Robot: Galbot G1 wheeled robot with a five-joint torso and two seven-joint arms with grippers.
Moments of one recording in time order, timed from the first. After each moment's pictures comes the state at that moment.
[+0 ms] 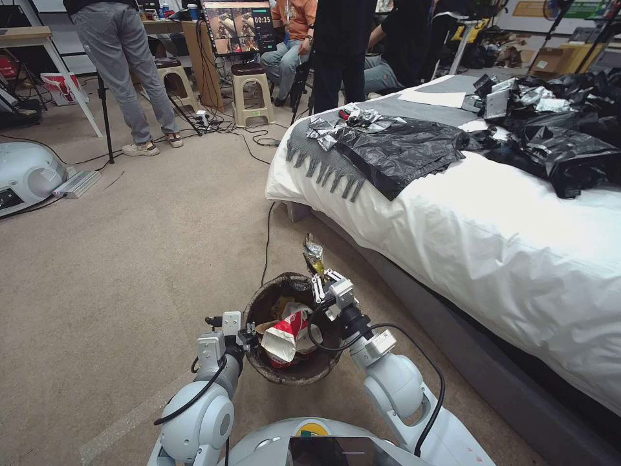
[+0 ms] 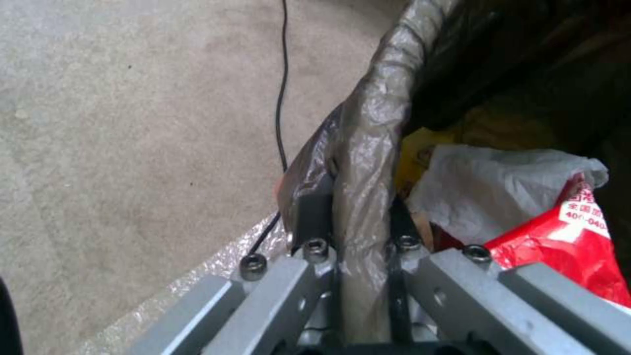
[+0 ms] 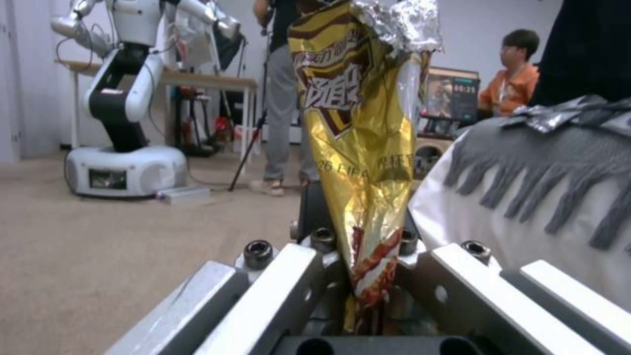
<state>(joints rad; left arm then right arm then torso) 1.66 -1.47 -0.38 -2.28 -0.27 0.65 -0.22 -1.37 1.24 0.09 2.04 0.06 0.24 -0.04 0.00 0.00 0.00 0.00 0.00</state>
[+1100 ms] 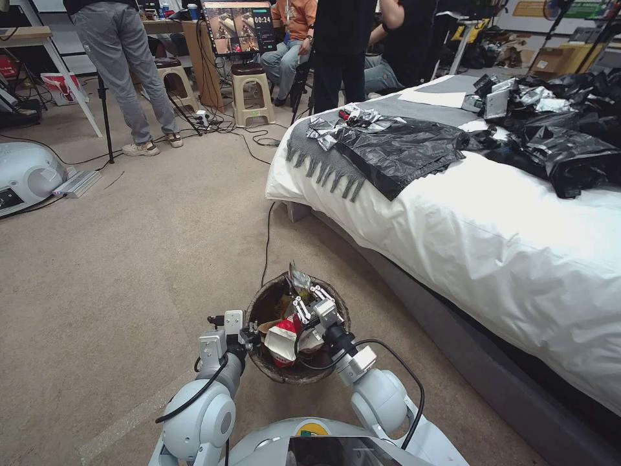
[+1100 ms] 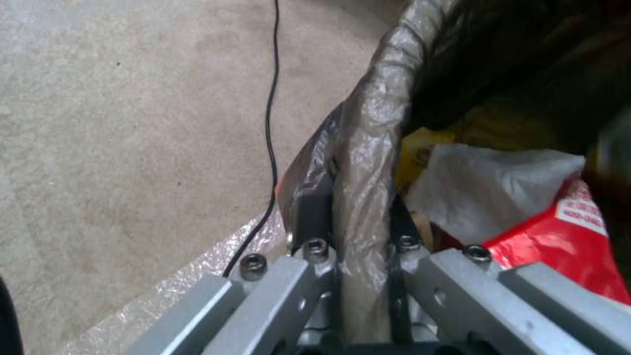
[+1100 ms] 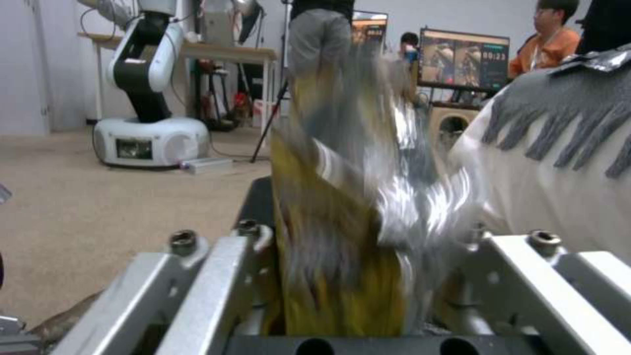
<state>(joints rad) 1.66 -1.48 -0.38 -2.28 -0.29 0.66 -0.23 -1.40 1.27 0.05 1.94 0.01 0.28 -0.06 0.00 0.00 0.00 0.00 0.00</state>
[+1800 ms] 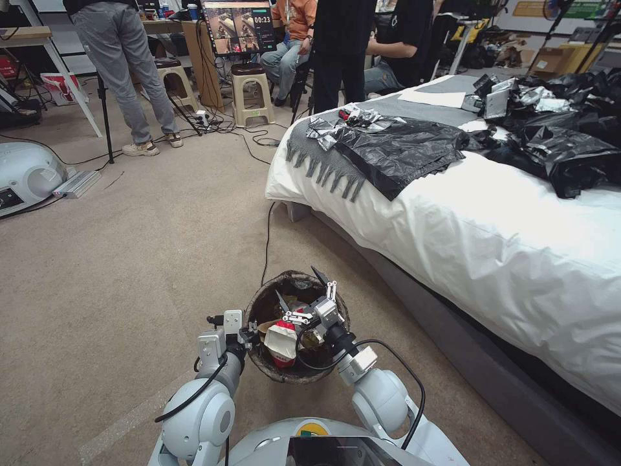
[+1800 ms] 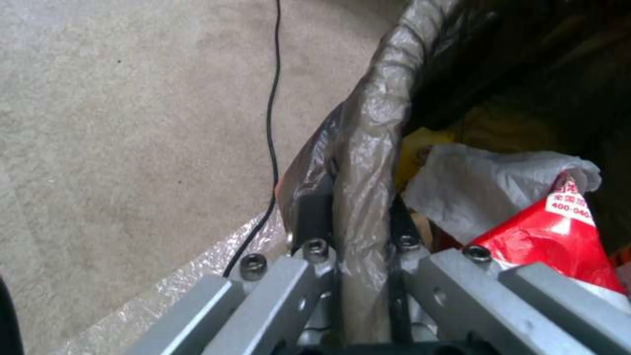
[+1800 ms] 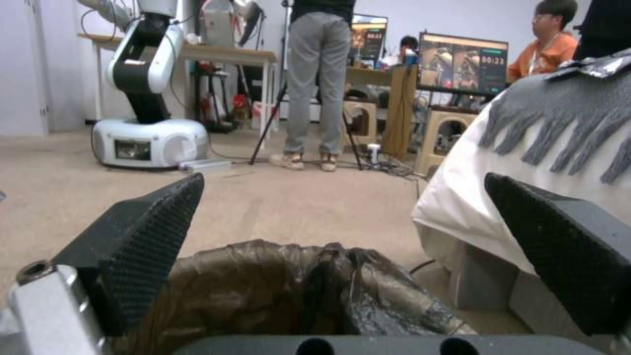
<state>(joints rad) 1.65 -1.48 -0.39 -2.28 -0.30 0.66 -0.23 -1.40 1.27 0.06 1.94 0.01 0.29 -0.07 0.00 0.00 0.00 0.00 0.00</state>
